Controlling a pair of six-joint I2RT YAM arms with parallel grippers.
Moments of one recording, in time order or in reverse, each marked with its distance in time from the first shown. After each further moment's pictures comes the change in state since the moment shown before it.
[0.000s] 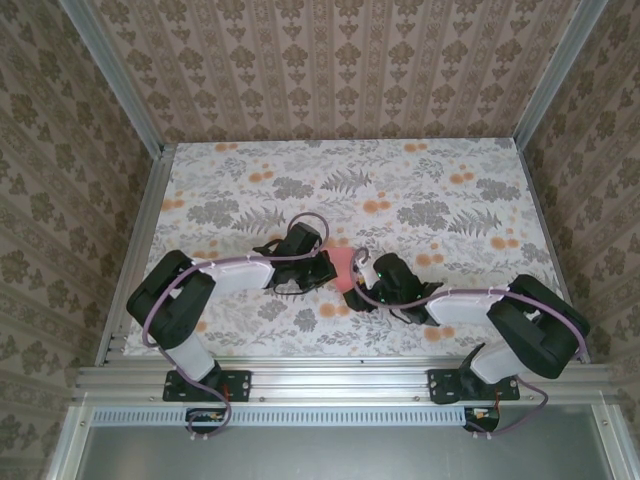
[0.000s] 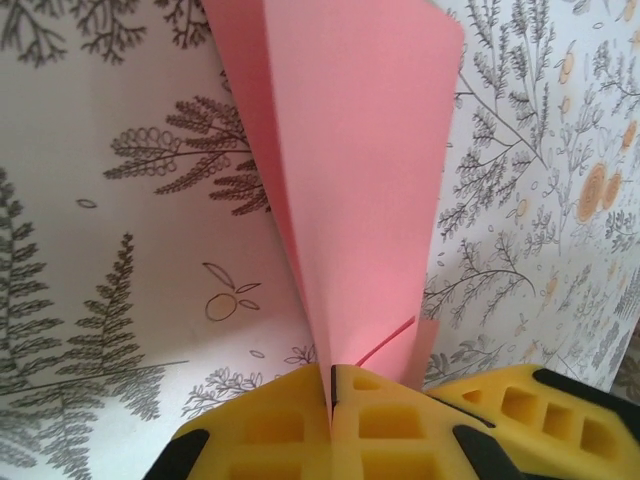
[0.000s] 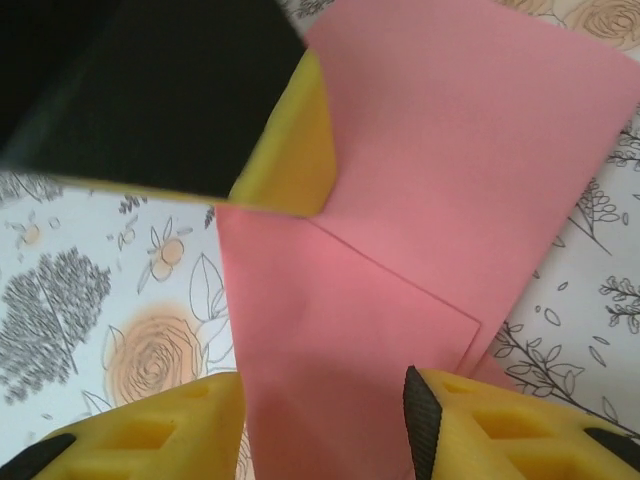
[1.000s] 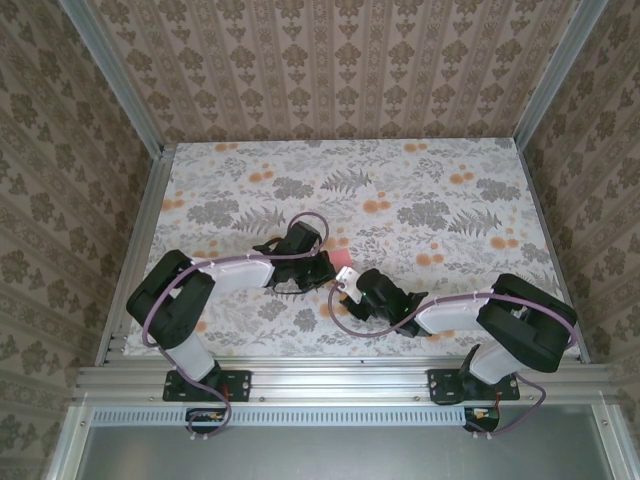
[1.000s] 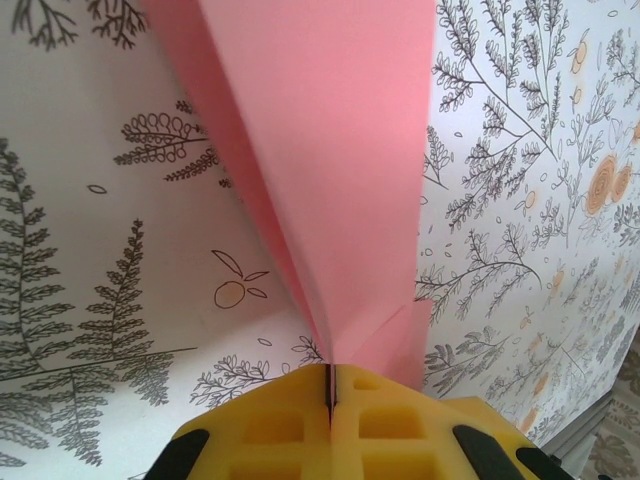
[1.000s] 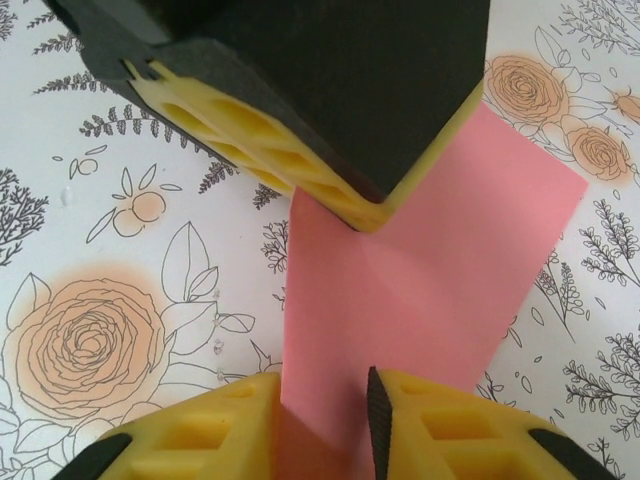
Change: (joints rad) left arm 0.005 0.000 0.012 -0.032 0.013 0.007; right arm 0.169 0.052 0.028 0.014 0.286 -0.290
